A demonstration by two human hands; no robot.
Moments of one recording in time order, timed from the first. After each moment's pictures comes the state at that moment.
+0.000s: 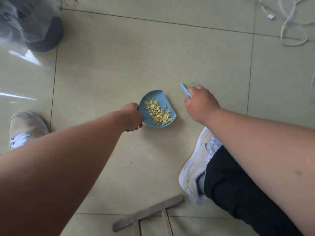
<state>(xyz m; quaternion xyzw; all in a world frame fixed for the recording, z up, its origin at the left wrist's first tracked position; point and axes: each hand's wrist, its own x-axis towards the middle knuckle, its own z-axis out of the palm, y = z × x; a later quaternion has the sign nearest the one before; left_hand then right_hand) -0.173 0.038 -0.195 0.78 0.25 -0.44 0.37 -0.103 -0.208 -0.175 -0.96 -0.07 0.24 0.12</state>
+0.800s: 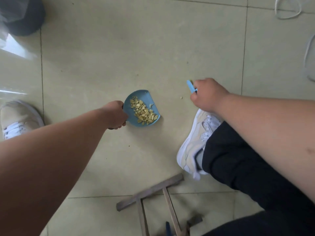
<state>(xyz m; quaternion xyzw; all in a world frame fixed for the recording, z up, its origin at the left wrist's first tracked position) -0.223 0.067 -0.200 0.79 0.24 -0.48 0.31 -0.131 -0.254 -0.165 -0.94 -0.10 0.32 0.06</state>
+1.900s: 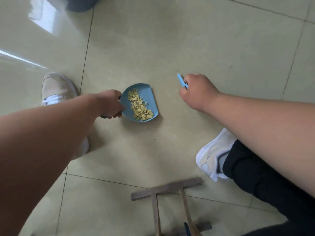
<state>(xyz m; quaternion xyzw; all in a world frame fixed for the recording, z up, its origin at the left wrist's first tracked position) -0.256 0.197 -0.200 0.79 0.27 -0.48 0.28 -0.145 -0.093 -0.180 -0.93 -0.19 0.29 0.13</state>
